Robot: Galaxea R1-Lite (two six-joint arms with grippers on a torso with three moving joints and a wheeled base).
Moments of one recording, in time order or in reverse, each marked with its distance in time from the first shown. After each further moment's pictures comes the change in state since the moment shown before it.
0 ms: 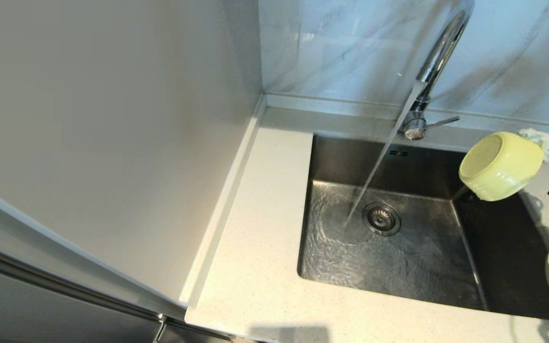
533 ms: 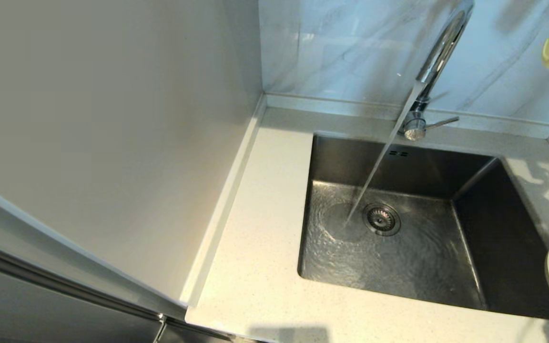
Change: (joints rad) left arm 0.000 0.000 0.000 0.000 0.000 0.000; right arm -0.131 -0.145 -0.811 0.758 0.030 -0.083
